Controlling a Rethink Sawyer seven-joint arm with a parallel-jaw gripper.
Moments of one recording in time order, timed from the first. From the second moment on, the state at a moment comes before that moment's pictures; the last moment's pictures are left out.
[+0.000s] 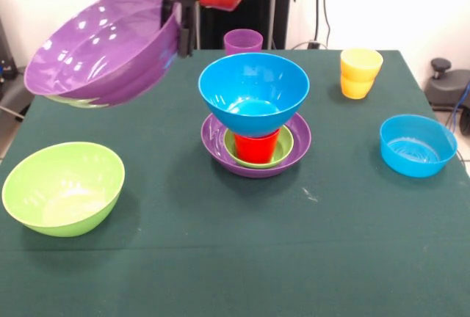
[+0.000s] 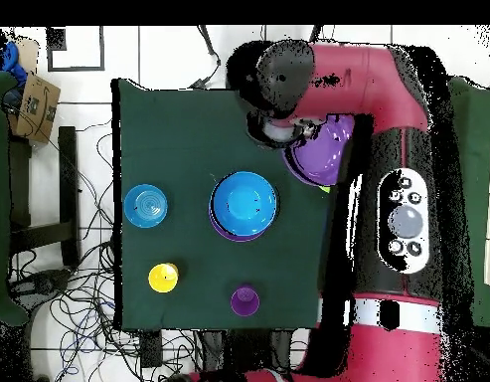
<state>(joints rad) -0.36 -0.62 0.25 0.98 -0.37 1.35 1.87</state>
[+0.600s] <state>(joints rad) -0.27 -0.65 0.18 1.04 -0.28 1.27 1.98</state>
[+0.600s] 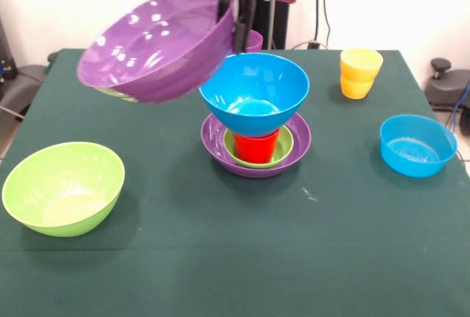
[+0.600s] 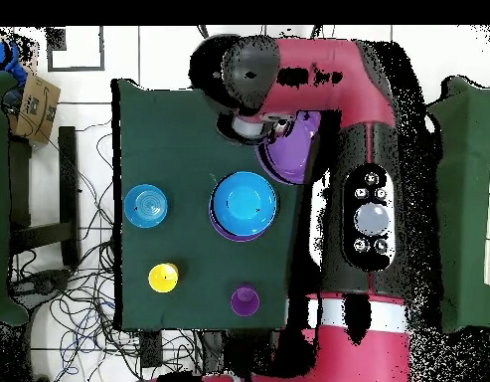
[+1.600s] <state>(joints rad) -0.11 -0.74 0.03 1.33 -0.24 1.01 2.13</state>
